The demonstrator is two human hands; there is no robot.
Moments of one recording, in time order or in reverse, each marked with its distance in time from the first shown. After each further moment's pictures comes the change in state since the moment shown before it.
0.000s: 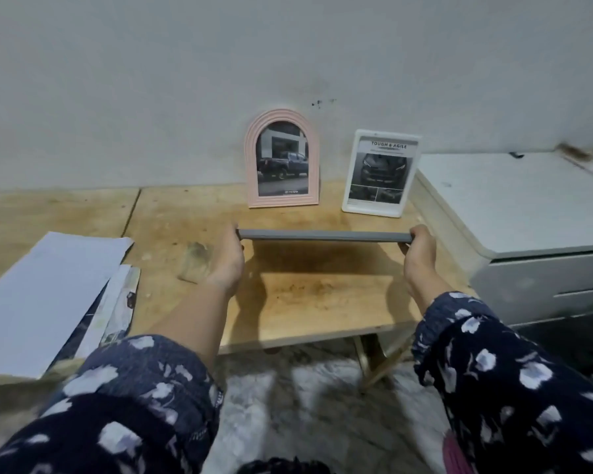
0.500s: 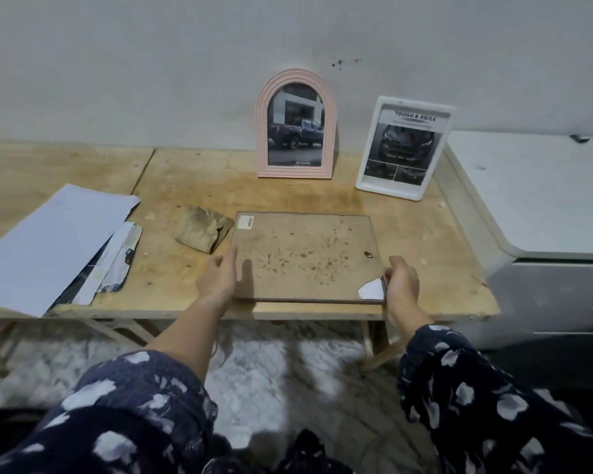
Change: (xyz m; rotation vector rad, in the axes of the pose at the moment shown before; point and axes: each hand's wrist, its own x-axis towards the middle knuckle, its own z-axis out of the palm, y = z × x) left_hand -0.037 -0.083 0.004 0.314 0.224 -0.151; right_hand 0.024 0.093 -0.022 -0.179 -0.184 0.171
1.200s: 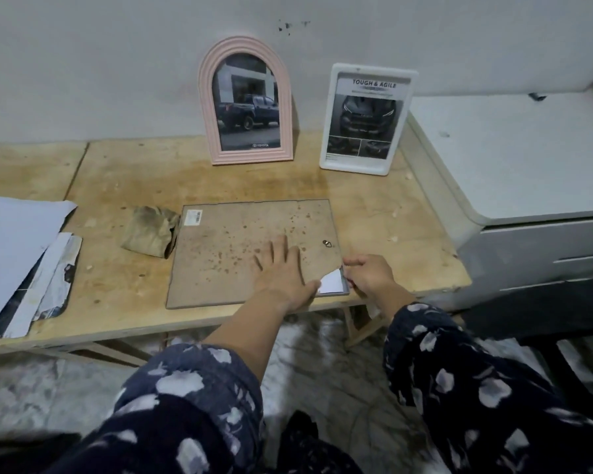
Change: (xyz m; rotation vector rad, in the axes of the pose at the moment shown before) left_hand -0.044 0.022 0.119 1.095 -0.364 0.615; right_hand 0.011 -0.003 -0.007 -0.533 -0.222 -0.083
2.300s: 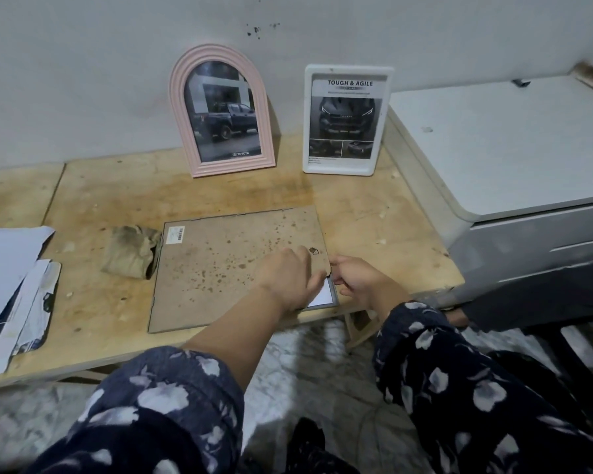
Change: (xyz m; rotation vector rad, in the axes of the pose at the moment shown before) left_hand 0.020 0.034 -0.015 0.401 0.137 0.277; right_hand 0.015 -0.006 -0.011 0.126 -0.315 0.116
